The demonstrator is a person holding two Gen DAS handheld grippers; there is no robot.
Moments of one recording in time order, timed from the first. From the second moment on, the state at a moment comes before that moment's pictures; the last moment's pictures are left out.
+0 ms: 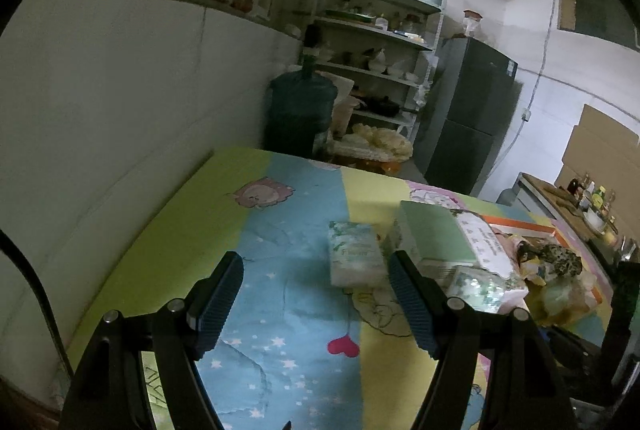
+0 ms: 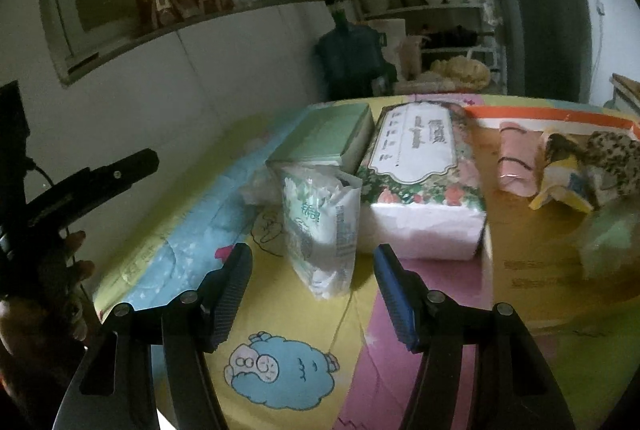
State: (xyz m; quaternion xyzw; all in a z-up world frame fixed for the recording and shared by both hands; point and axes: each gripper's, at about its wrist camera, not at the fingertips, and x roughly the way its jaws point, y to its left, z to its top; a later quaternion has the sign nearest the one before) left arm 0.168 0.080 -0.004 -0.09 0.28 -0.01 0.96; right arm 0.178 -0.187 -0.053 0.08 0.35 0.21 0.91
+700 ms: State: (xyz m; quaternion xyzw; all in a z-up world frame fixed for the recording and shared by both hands) left arm 0.190 0.083 -0.029 -0.10 0.32 -0.02 0.94; right arm 0.203 -0.178 -0.068 0.11 0.37 0.20 0.90
